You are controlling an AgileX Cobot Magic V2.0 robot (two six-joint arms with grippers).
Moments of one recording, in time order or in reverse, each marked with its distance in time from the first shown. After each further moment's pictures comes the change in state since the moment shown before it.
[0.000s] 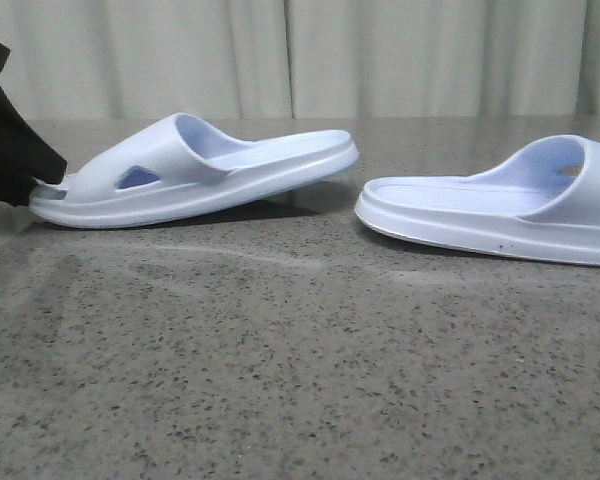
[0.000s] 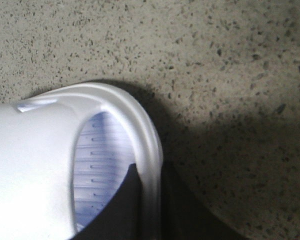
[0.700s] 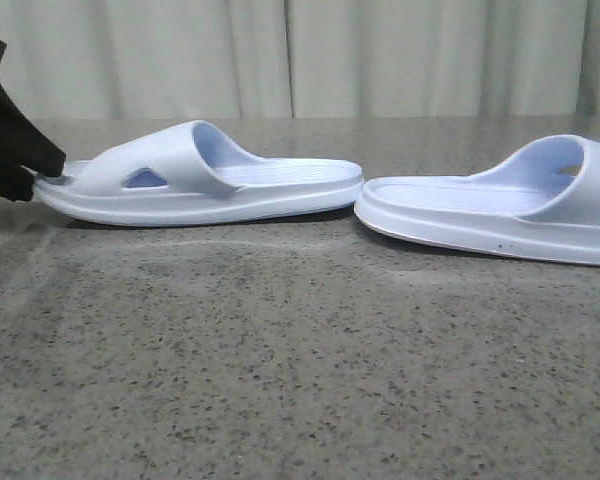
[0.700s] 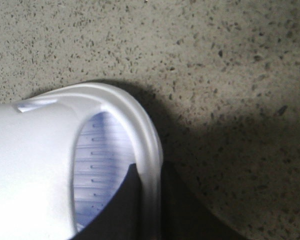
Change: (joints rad) left arm 0.020 0.002 0.000 -0.028 0.003 0.031; right arm 0.000 0.000 0.000 0.004 0.000 -0.002
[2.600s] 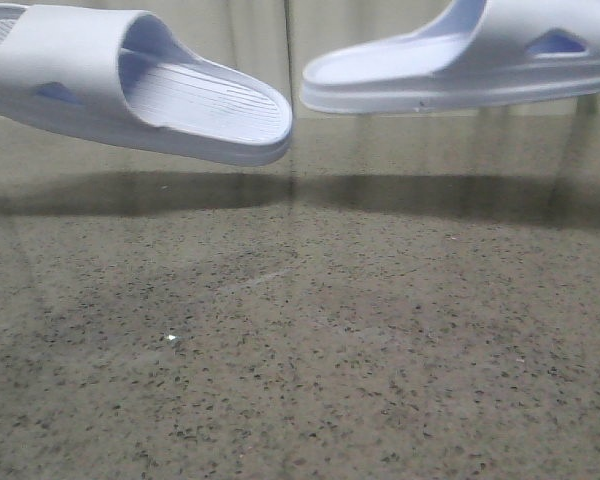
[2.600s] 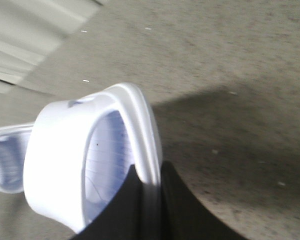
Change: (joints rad) left arm 0.224 -0.143 -0.053 -0.067 0.291 0.054; right arm 0.000 -0.184 0.000 0.447 0.059 -0.209
